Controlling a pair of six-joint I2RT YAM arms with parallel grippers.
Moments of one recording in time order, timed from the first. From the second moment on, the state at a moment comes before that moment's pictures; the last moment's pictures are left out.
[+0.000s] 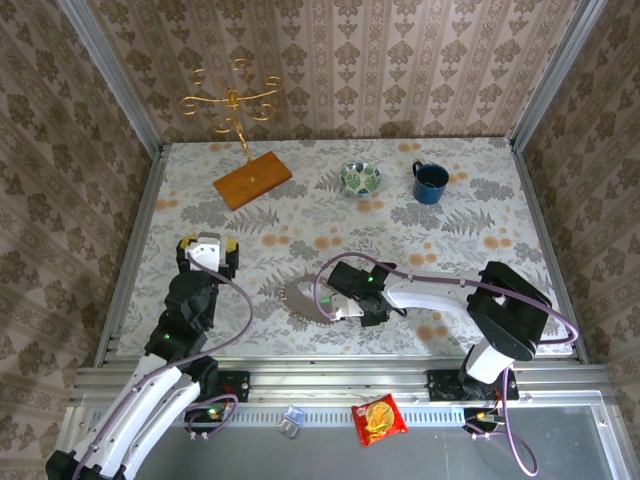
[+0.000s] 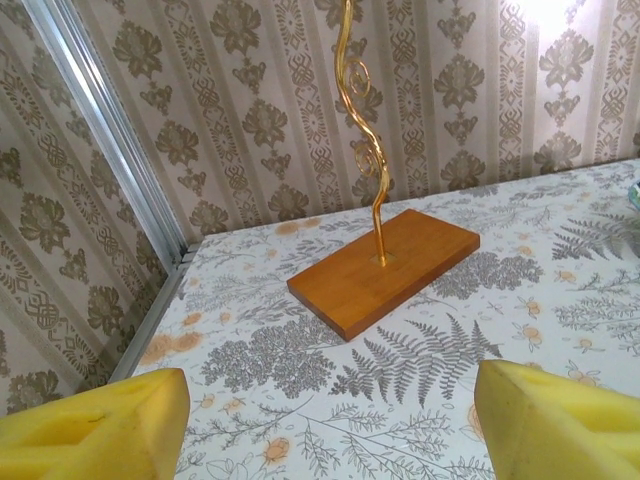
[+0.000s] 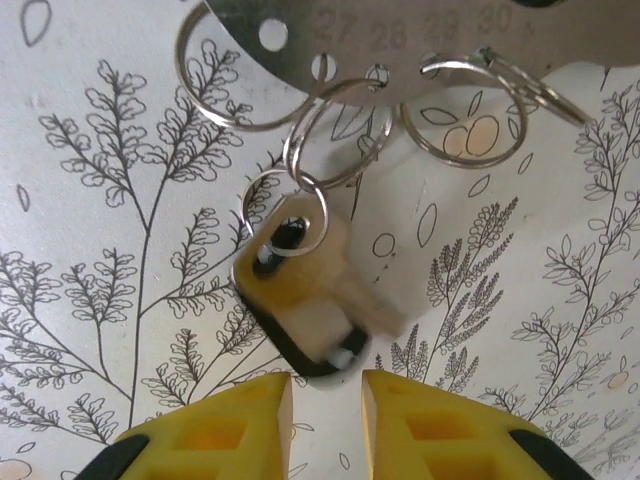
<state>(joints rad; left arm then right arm) -0.49 0.43 0.31 0.03 -0.44 0.15 0.95 1.63 0.93 -0.75 0.27 -0.69</state>
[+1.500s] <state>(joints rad) -0.06 1.55 0.30 0.87 -0.15 0.12 0.06 1.53 0.35 0.79 0.11 -0.04</state>
